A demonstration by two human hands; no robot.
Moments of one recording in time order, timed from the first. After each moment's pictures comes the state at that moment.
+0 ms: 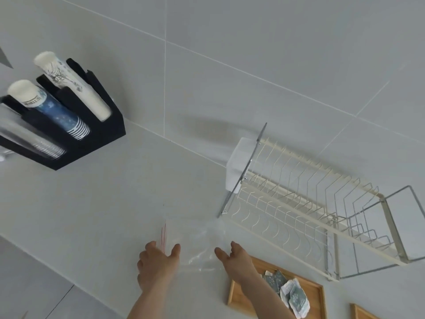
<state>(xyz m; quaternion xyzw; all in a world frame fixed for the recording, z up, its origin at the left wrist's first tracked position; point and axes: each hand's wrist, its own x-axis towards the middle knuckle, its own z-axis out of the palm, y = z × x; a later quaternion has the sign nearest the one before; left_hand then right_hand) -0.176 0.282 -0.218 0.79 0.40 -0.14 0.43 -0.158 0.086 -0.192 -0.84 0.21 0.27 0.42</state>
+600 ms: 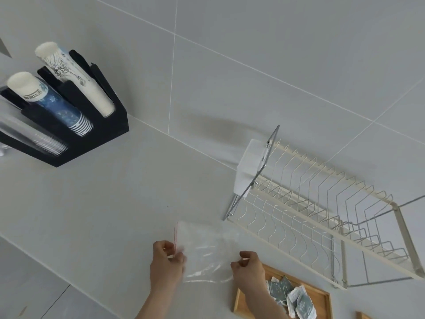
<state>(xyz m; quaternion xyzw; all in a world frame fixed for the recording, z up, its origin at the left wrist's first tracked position) -0.177 0.282 -0.215 0.67 0.38 -0.08 0.63 -0.166 0.090 -0.203 -0.83 0.34 0.16 0.41</state>
